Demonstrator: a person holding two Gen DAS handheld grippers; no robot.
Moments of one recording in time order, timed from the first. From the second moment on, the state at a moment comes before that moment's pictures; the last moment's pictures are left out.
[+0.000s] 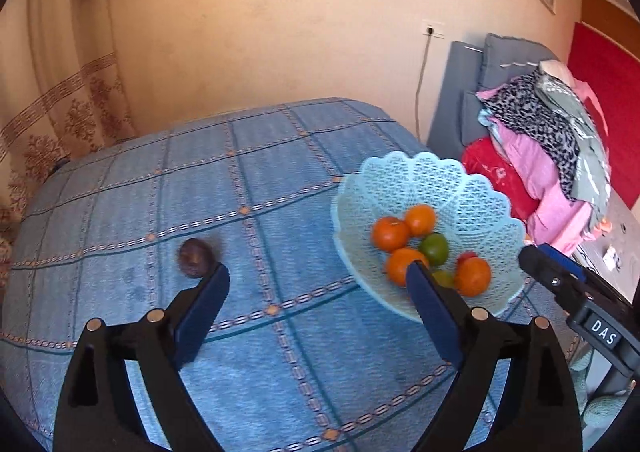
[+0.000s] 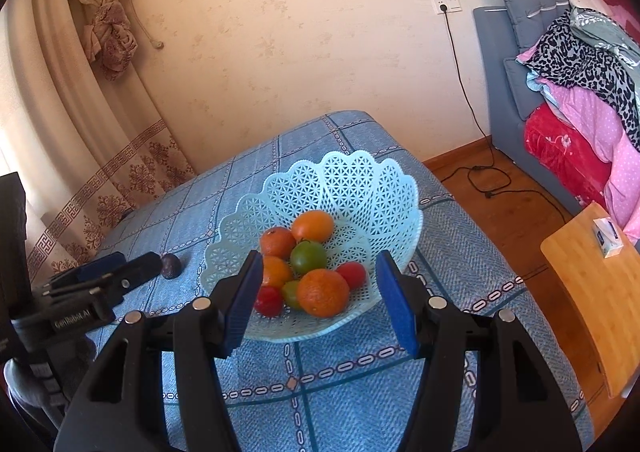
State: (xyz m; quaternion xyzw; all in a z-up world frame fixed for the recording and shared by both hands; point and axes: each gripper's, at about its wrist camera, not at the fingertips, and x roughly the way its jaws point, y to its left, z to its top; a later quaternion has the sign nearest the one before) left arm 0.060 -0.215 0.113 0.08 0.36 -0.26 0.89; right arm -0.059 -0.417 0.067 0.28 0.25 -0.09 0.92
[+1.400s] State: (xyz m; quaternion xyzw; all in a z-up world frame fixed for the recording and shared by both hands) left arm 0.100 -0.113 0.015 0.07 0.44 -0.17 0.88; right arm -0.025 -0.336 0.070 0.22 0.30 -0.02 0.93
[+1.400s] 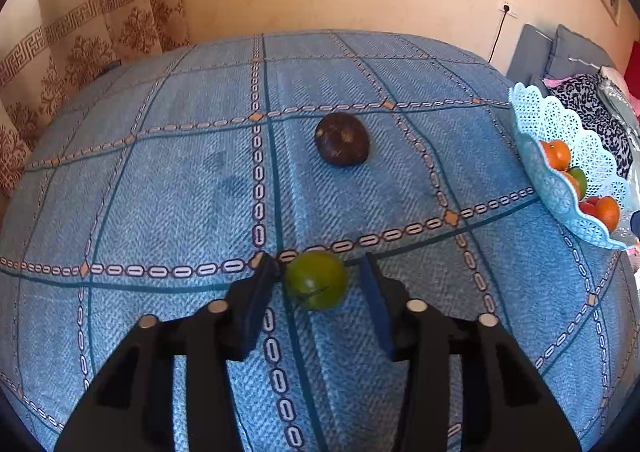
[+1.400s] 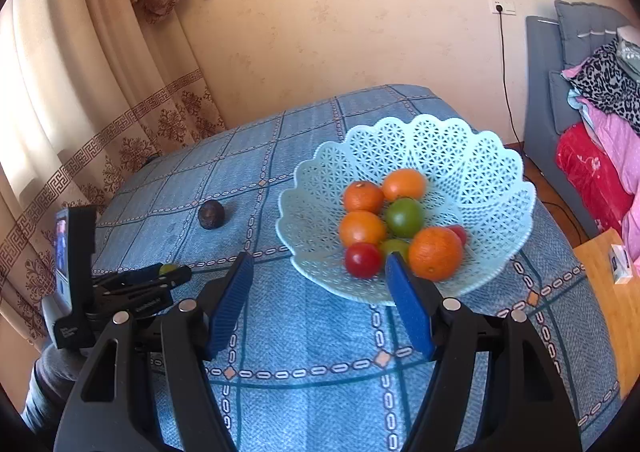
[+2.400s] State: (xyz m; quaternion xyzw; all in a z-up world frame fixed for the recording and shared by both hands) left arm 0.104 -0.056 0.037 0.02 0.38 -0.06 0.92; right arm 0.153 -0.219 0.058 0.11 0.40 0.10 0.91
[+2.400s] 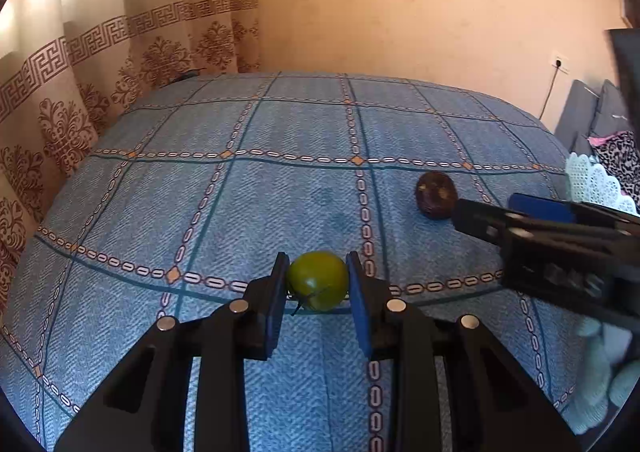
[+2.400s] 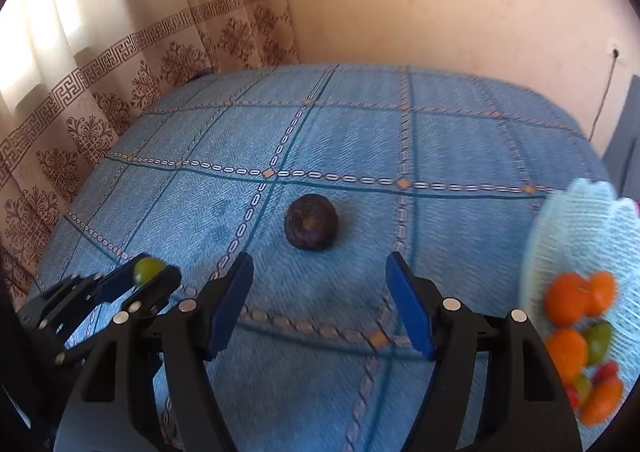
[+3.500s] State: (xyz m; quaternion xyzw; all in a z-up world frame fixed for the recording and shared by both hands) left arm 0.102 -0.051 0.034 0.01 0.38 -0.07 0.92; right arm 0.150 -0.217 0.054 0.12 0.38 0.10 0.91
